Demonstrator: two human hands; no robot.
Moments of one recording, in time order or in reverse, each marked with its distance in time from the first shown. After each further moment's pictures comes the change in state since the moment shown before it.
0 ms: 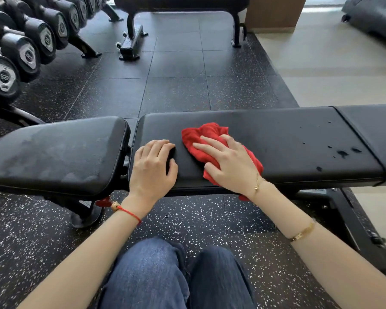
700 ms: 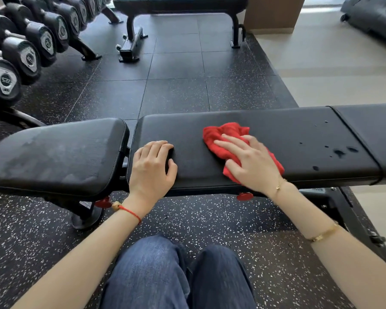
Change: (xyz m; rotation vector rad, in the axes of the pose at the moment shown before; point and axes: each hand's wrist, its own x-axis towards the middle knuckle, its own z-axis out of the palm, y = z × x) left_hand 0.000 0.002 0.004 0.046 0.040 0.006; right_hand -0.019 0.043 -0.012 -0.024 0.095 0.064
